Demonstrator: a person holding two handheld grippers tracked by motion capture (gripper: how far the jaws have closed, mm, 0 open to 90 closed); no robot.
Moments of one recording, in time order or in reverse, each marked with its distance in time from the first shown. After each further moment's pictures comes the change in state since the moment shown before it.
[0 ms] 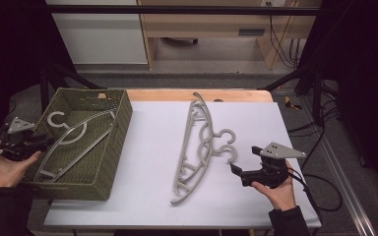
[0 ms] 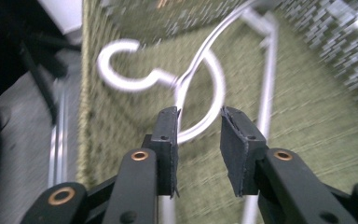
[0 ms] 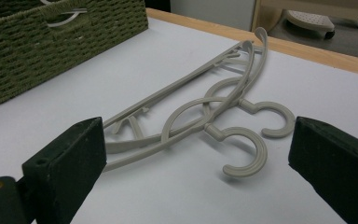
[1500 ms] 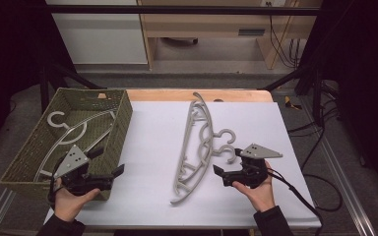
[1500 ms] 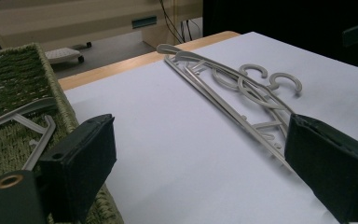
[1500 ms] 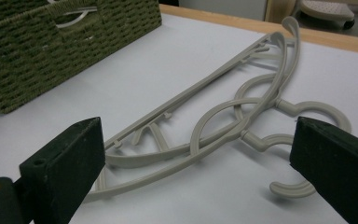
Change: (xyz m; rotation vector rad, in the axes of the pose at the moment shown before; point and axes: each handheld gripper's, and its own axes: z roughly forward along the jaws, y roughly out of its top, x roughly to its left) left arm -0.173 -0.005 -0.023 -0.356 -0.405 0.050; right arm 0.026 -0.005 0.042 0.013 0.029 0.042
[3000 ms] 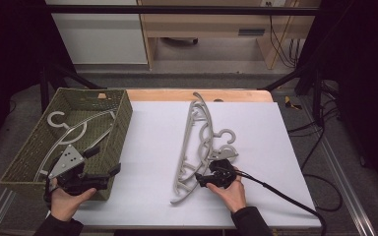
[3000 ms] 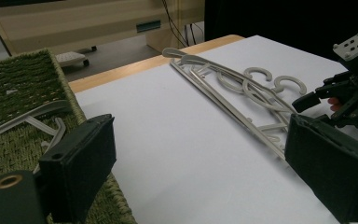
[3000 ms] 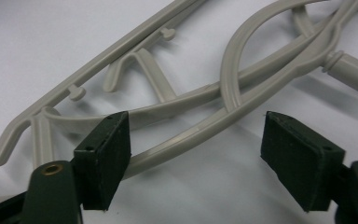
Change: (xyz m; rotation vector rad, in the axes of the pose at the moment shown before) left arm 0.004 0.002 -0.006 -0.015 0.018 0.013; right arm 0.019 -0.038 0.091 0.292 -0.047 0.041
